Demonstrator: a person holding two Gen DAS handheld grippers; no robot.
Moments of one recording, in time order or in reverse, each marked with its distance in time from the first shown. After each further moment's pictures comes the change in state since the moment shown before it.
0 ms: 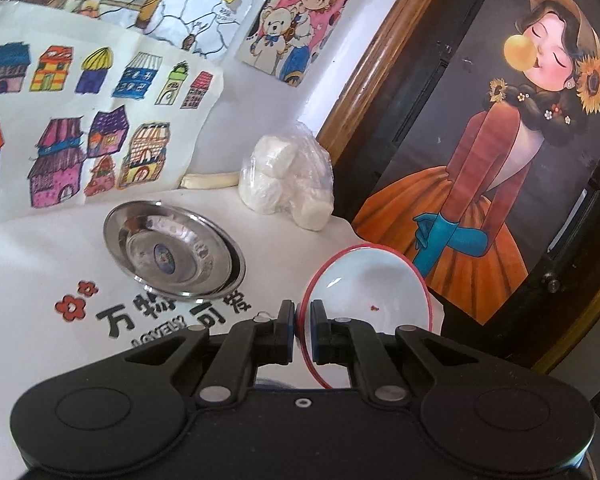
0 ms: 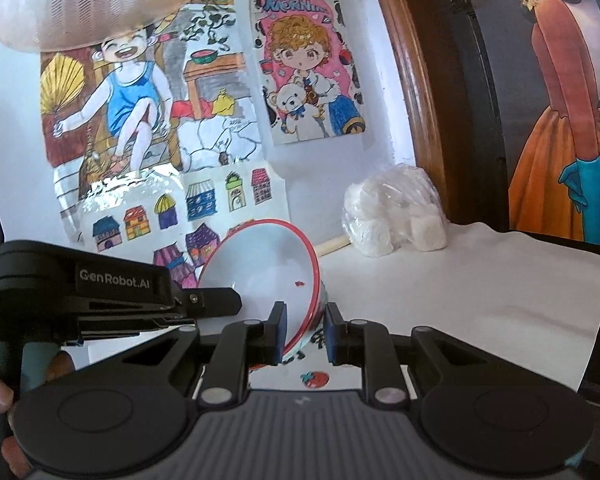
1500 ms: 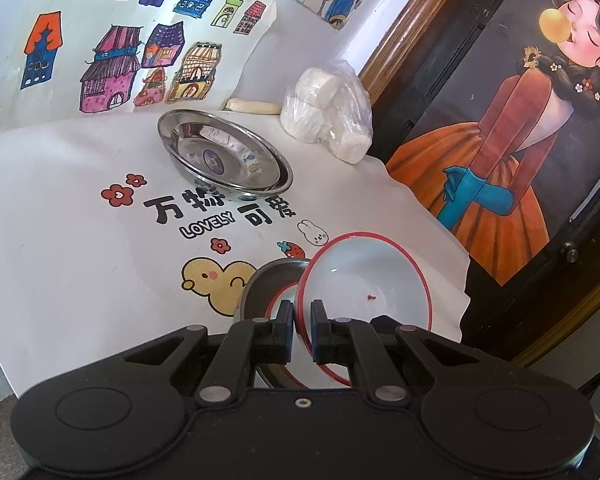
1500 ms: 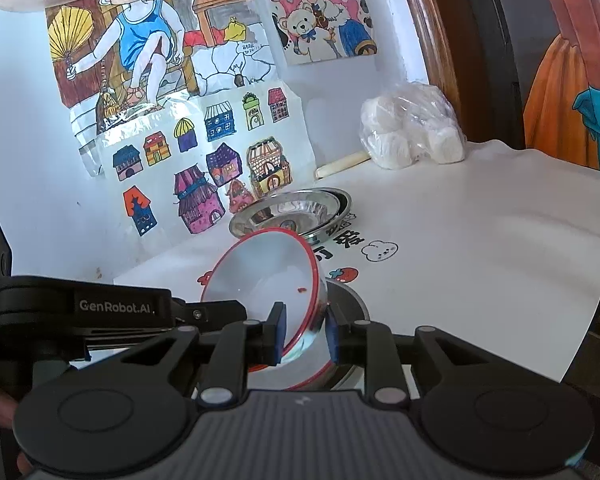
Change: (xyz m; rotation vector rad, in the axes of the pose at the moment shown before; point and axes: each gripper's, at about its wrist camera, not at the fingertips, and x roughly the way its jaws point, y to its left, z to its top) left arm -0.012 0.030 -0.055 -0.065 0.141 0.064; right arm -0.007 0.007 -0.038 0.055 0.198 0.065
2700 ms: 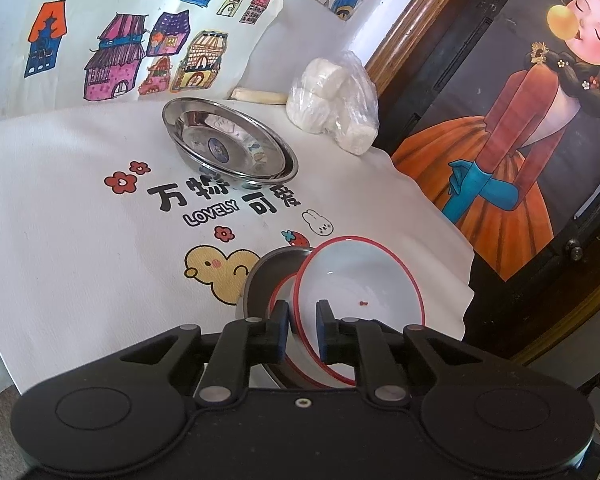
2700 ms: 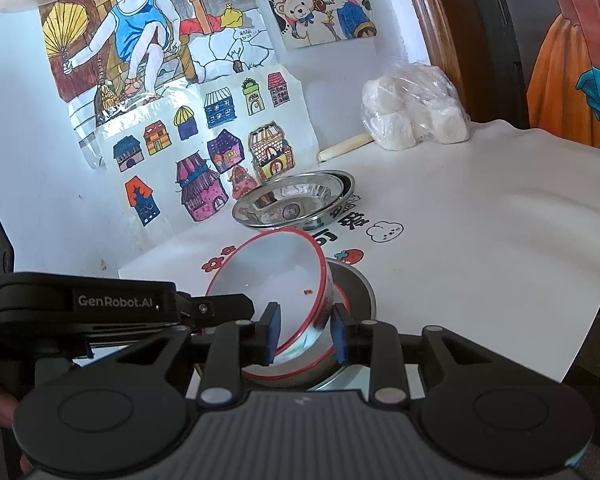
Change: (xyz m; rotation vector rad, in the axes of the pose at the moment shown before) left arm 0.004 0.001 -0.004 -0.016 0.023 0.012; right arm 0.005 -0.001 -0.002 0.025 0.043 0.017
